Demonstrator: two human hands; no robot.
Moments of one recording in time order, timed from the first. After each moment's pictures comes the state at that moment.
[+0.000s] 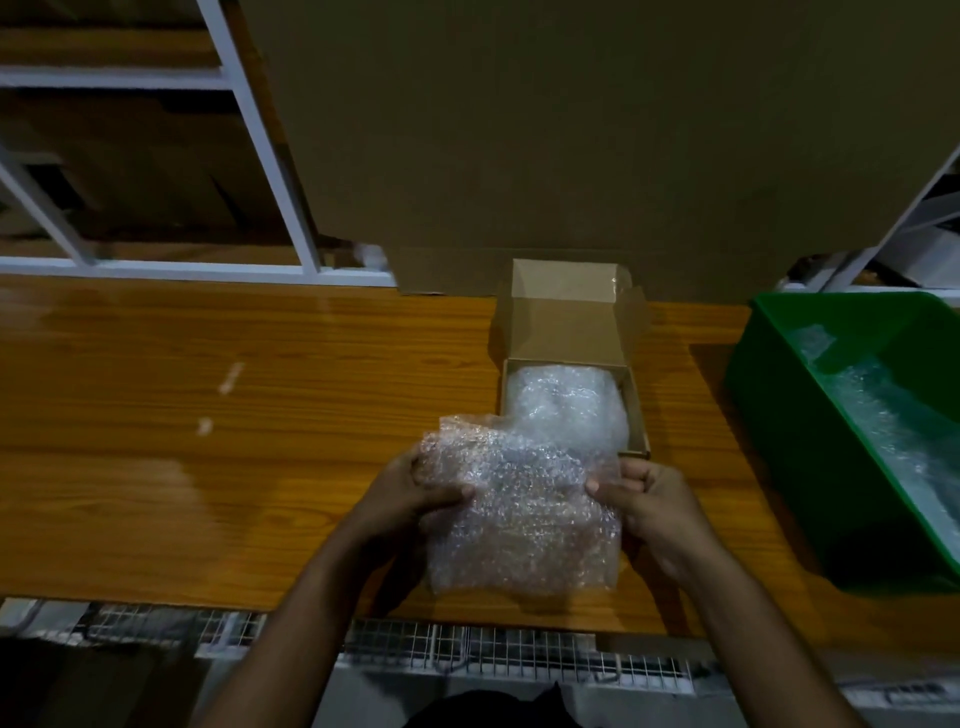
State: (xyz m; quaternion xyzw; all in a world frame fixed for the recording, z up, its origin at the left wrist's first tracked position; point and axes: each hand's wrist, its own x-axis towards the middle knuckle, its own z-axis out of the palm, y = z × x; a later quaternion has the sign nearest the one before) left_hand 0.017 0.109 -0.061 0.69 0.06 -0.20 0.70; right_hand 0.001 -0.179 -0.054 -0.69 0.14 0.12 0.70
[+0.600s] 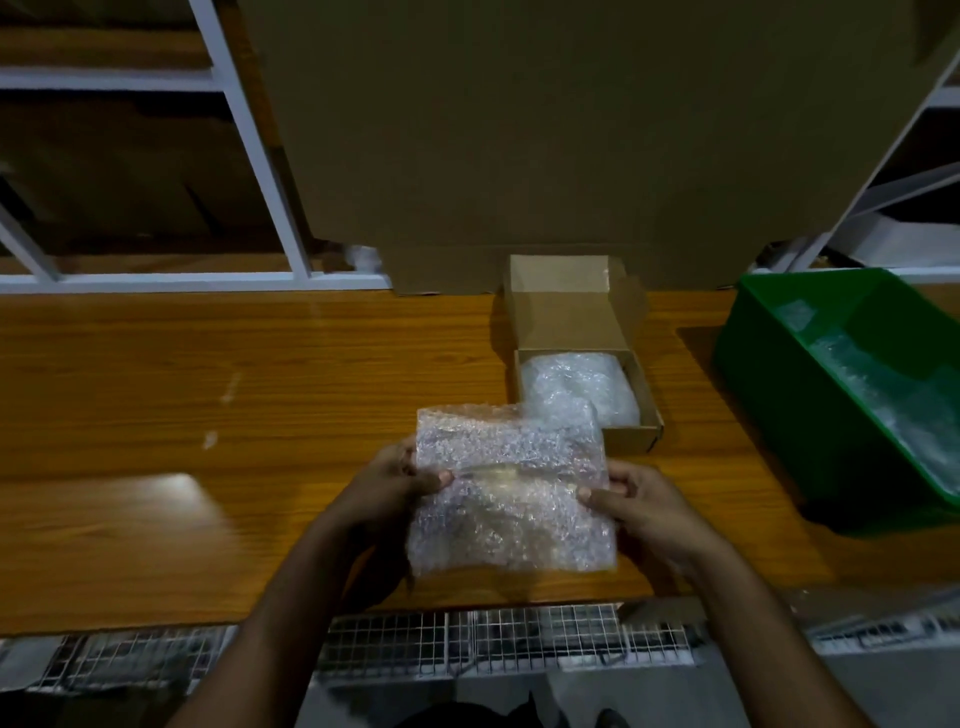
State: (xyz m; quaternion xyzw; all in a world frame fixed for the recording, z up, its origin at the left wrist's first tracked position) left_hand 0.027 0.166 -0.063 0.70 -0.01 -0.24 0.67; right_hand -0.033 -0.136 -0.043 -0.71 0.06 0.15 0.68
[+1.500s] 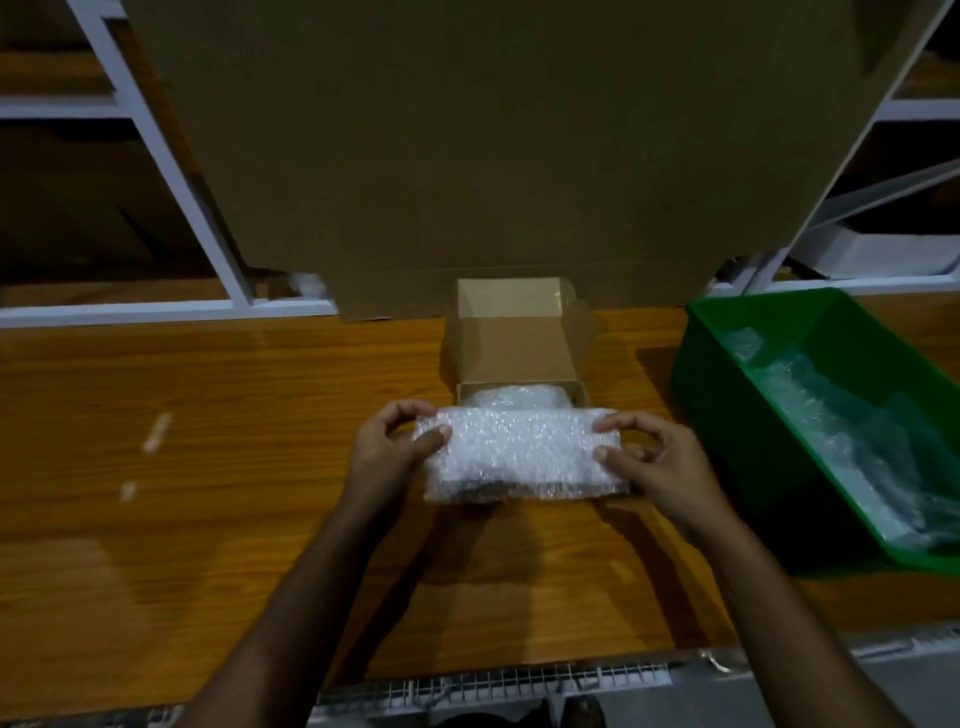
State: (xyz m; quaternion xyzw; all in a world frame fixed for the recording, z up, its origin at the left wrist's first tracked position) left_hand 0.074 0.062 -0.023 0.66 0.05 -0.04 0.75; right_hand 0.022 -0.224 -0.018 -0.78 0.05 -0.04 0.62
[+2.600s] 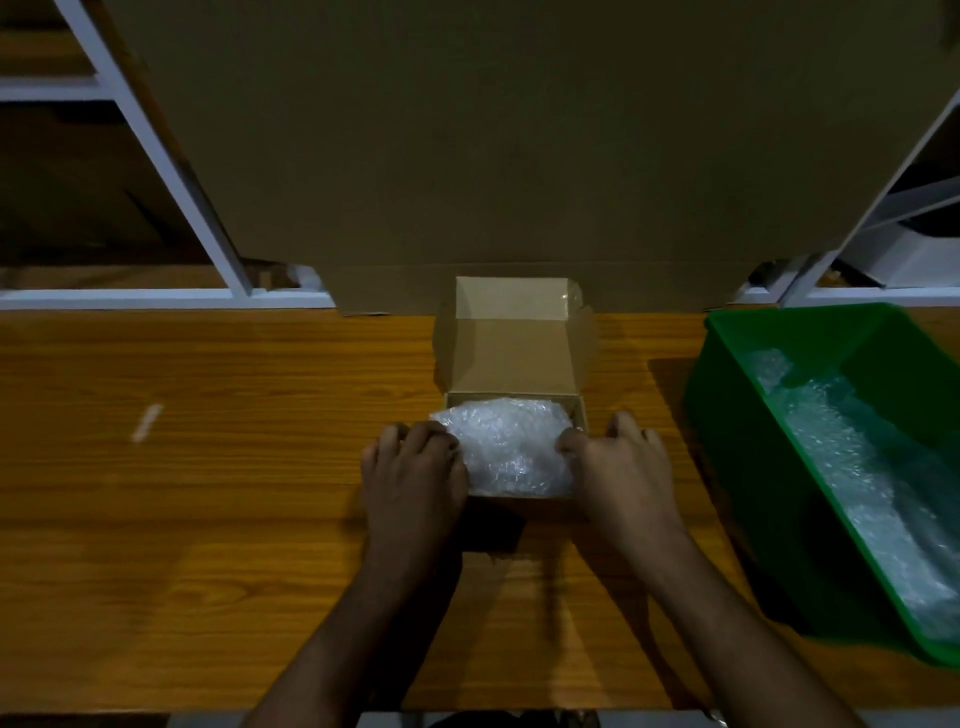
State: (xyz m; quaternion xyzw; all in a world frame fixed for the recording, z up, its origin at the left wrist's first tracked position) left_hand 0.072 0.008 -0.054 0.97 -0.05 0.20 0.14; right_hand 0.065 -0.197 -0.017 -1.00 -0.02 -0.06 0.01
